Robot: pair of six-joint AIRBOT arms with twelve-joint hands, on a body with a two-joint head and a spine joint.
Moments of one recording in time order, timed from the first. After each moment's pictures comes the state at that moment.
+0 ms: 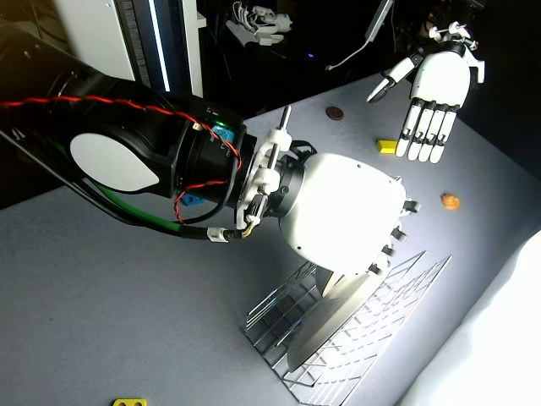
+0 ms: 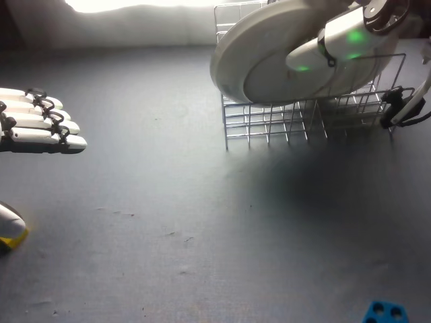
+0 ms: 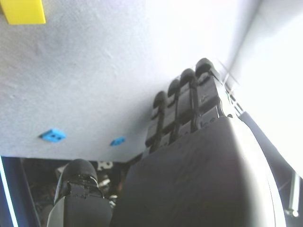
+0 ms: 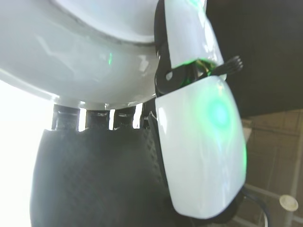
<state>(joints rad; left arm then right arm) 0.54 -0.72 1.32 1.44 -0.74 -0.21 -0.19 -1.10 1.23 0.00 0.23 -0.17</state>
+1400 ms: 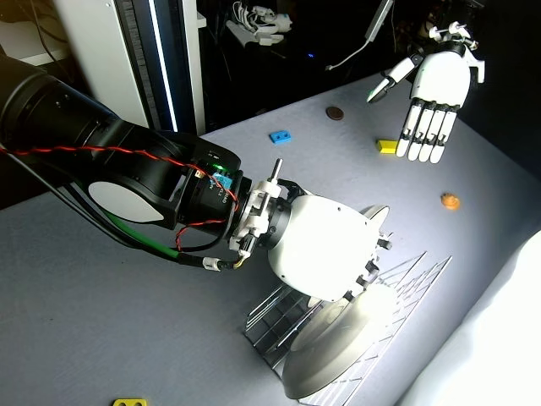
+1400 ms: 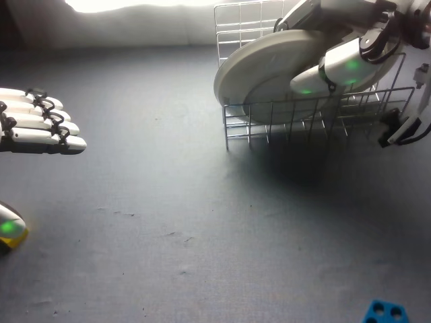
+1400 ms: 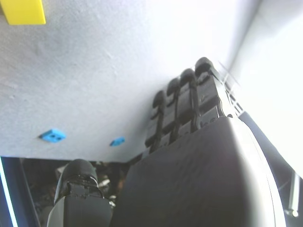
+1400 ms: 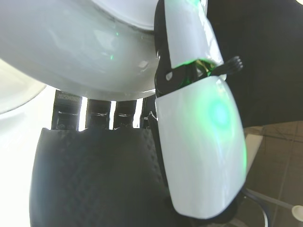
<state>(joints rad) 0.54 -0.72 1.32 1.44 -0.74 -0.21 -0.30 -1.14 1.28 0.08 0.30 -0.27</state>
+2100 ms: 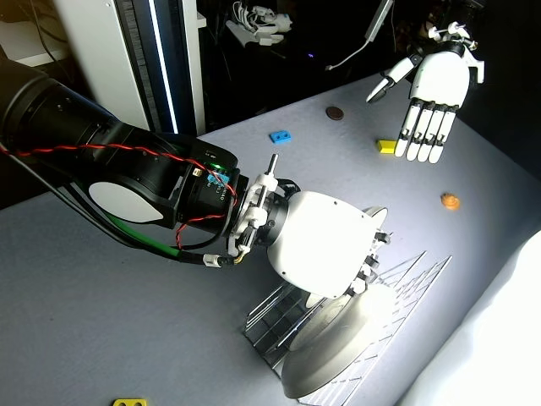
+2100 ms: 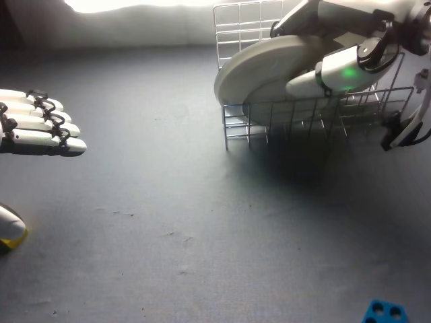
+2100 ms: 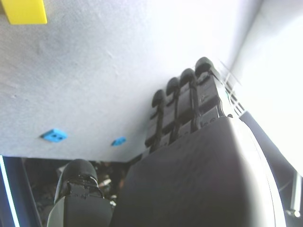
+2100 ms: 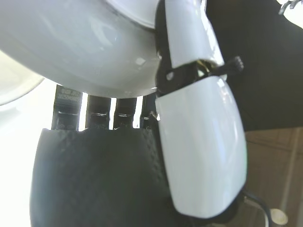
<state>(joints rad) 0.54 -0.72 1.32 1.44 -0.74 -0.21 -0.32 -1.14 1.27 0.04 0.35 -0.32</state>
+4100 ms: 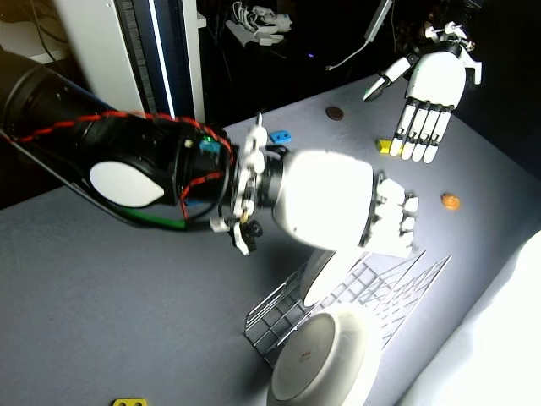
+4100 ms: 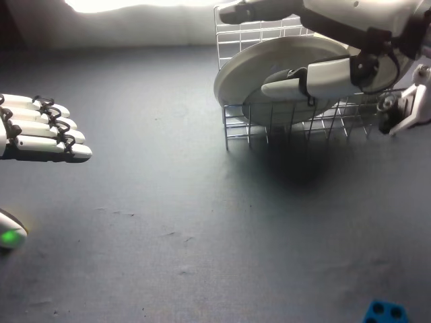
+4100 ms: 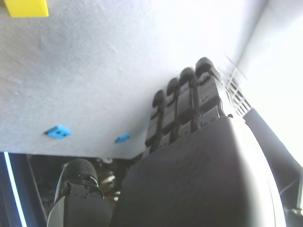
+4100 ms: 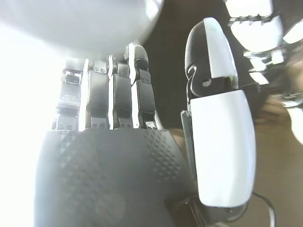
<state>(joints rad) 0.54 -0.72 1.31 1.46 -0.76 -0.21 -0.32 -1.08 1.13 -0.16 0.60 -0.59</state>
